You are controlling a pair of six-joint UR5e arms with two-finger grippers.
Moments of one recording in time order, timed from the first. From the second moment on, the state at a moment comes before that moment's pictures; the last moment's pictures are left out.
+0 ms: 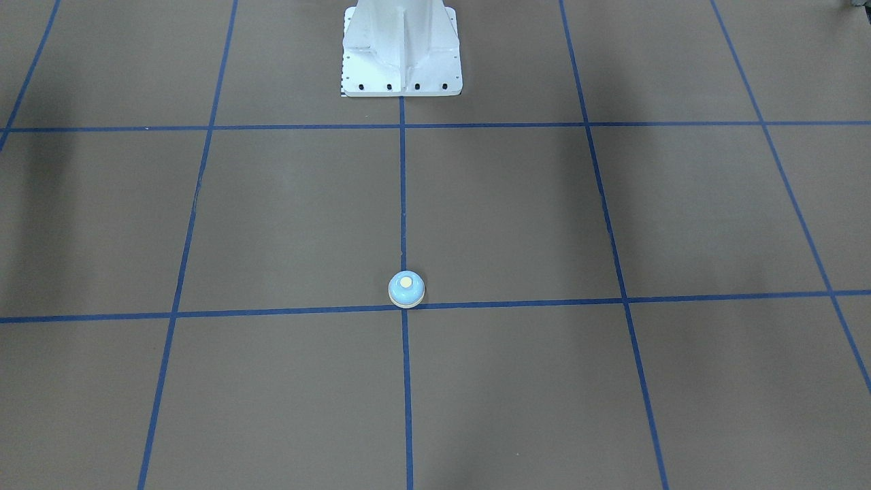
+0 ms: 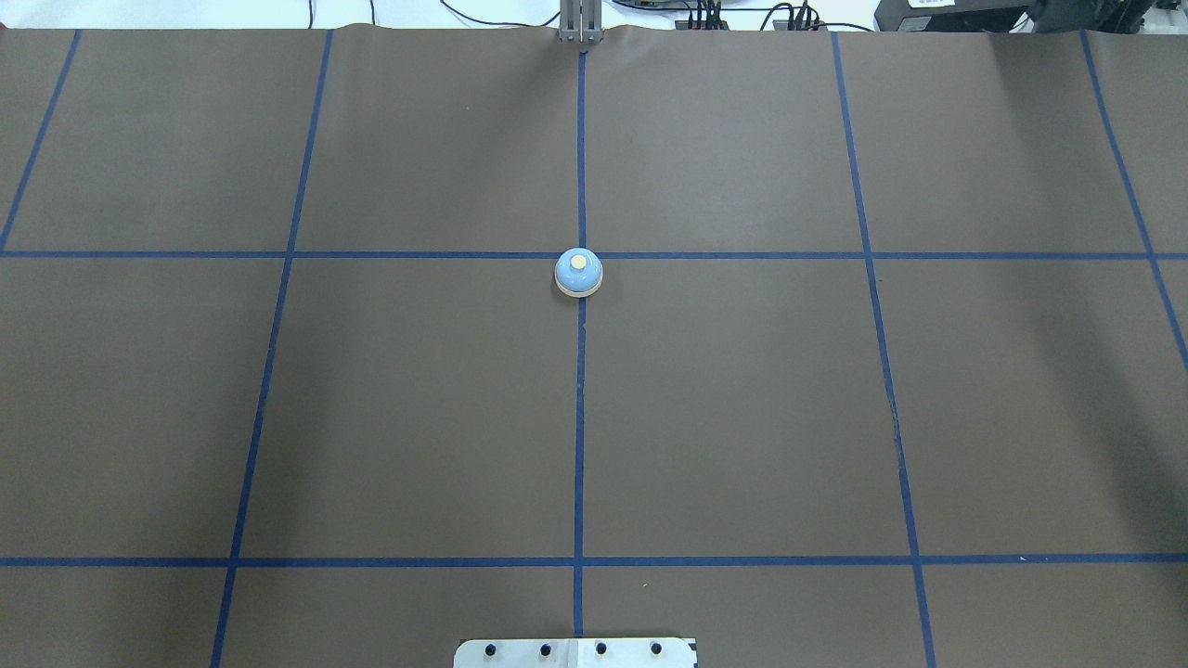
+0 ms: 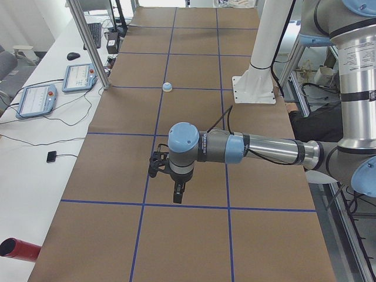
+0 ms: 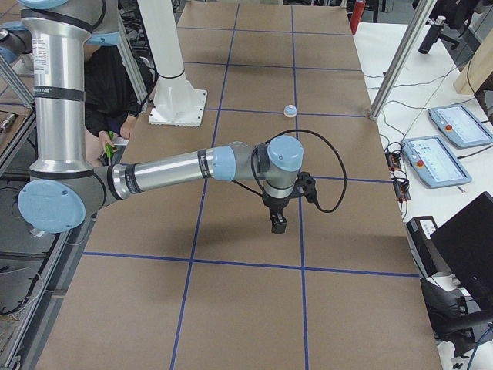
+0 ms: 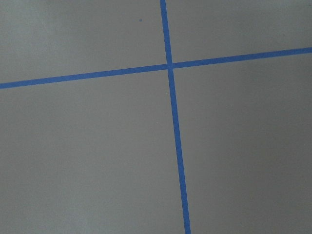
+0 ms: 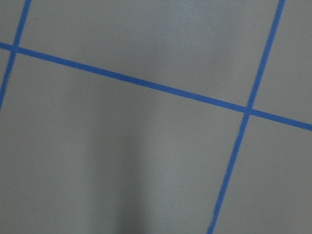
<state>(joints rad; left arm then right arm) -1.61 -1.38 -1.89 -1.51 -2.32 0.09 1.53 -1.64 1.84 -1.77 2.36 -0.22</state>
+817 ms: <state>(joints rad) -1.63 -1.35 -1.87 -1.52 -2.31 0.11 1.58 -1.69 1.81 -1.75 2.34 -0.23</state>
